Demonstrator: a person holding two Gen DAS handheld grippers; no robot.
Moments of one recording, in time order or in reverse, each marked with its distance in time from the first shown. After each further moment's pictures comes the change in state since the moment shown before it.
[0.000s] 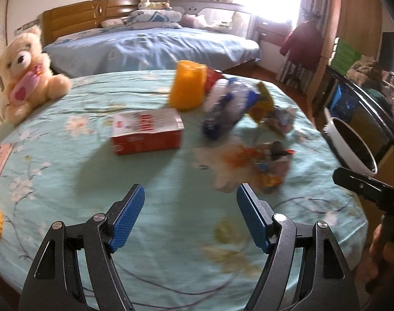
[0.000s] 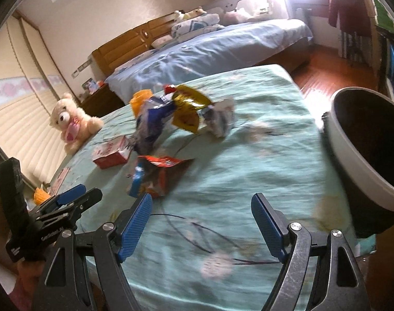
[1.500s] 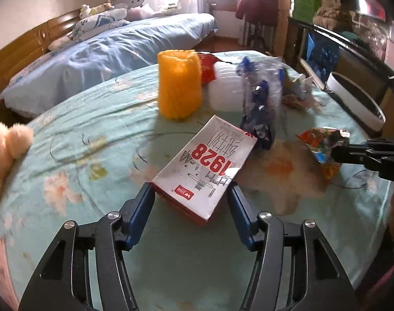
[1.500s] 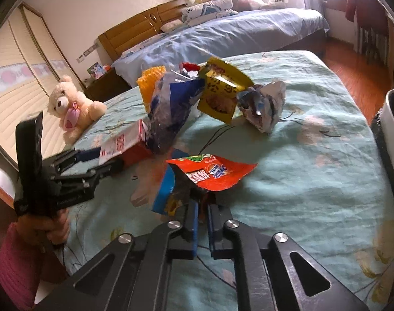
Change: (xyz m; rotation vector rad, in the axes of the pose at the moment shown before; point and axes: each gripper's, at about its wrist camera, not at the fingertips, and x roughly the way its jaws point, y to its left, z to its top) left arm 0.063 0.022 0.045 0.327 0.094 -0.111; right arm 0.054 0.022 0.011 -0.029 0.072 0.035
